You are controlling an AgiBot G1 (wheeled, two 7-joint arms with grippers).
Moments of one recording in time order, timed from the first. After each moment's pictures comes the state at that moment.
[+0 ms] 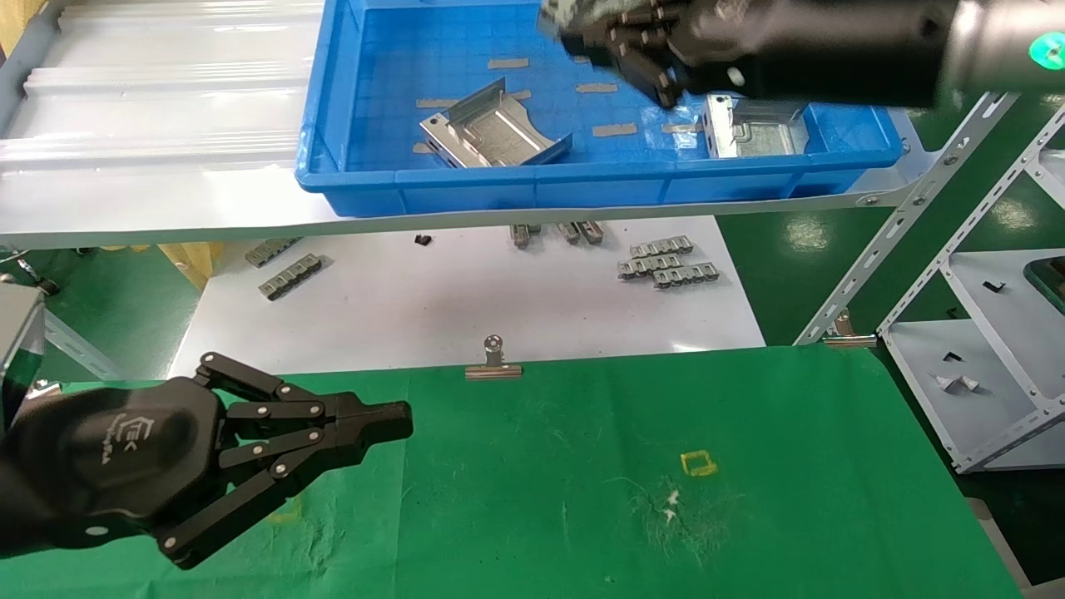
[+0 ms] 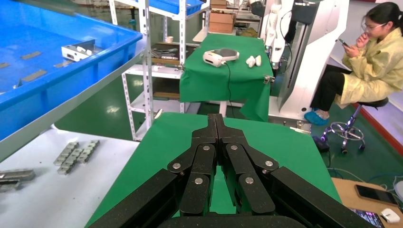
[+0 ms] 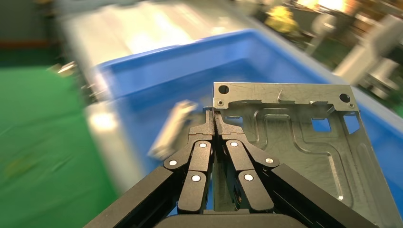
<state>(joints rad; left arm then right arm) -1.09 0.57 0.39 -1.24 0.65 1.44 -0.12 1.89 -0.83 -0.93 1.00 -1.04 -1.01 0.34</state>
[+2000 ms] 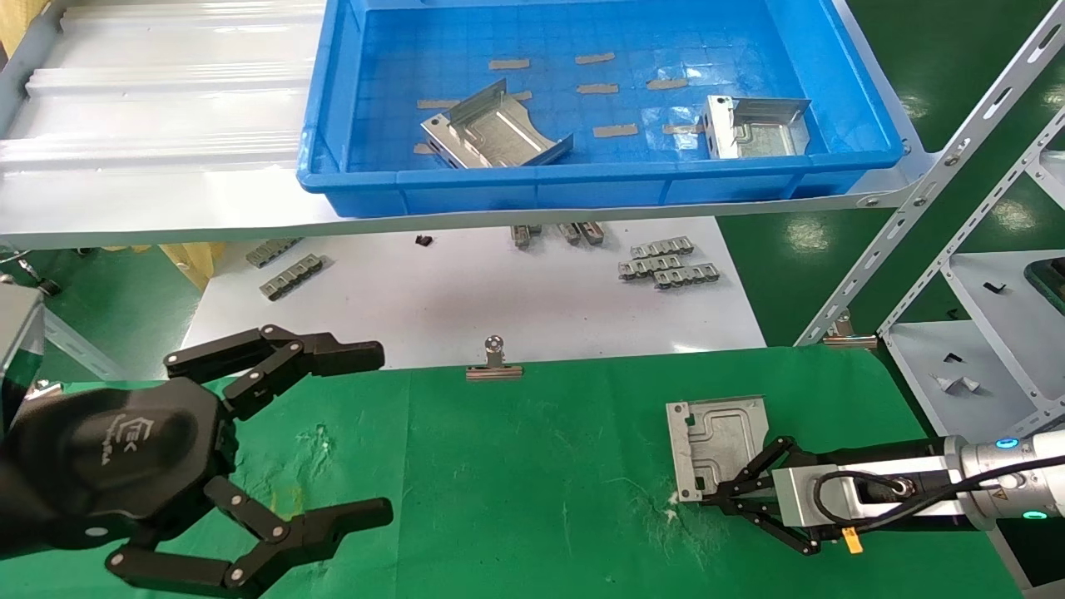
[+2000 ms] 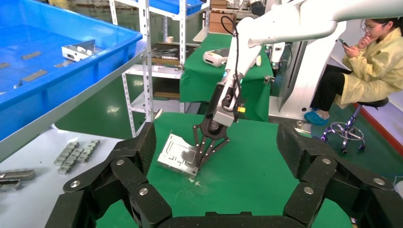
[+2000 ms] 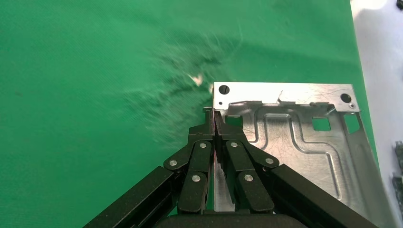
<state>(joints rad) -1.09 0.57 0.39 -1.24 0.65 1.44 -0.12 1.58 -0.93 -1.08 0.10 -1.07 -1.44 -1.00</state>
